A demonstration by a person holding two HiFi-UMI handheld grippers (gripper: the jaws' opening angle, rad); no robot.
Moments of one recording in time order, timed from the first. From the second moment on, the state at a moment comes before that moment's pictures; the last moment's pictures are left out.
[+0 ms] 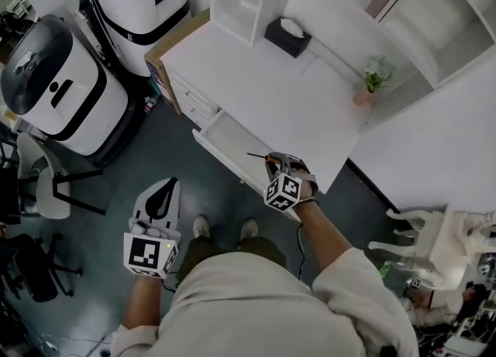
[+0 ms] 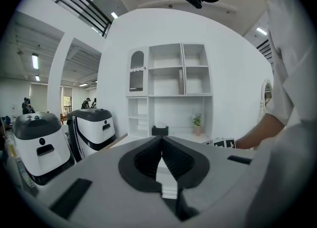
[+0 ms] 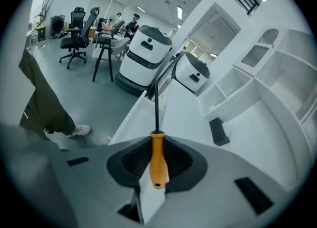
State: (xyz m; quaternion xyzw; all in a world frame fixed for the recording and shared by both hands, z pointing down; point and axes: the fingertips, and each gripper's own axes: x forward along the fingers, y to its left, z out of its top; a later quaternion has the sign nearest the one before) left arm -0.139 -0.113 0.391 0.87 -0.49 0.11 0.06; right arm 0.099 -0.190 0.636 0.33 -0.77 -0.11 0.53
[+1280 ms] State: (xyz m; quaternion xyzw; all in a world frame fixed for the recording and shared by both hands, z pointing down) left arm -0.199 -0.097 0.436 0.79 -0.57 0.19 0.11; right arm 0.111 -0.219 0.832 0.28 -0.74 0.05 0.61
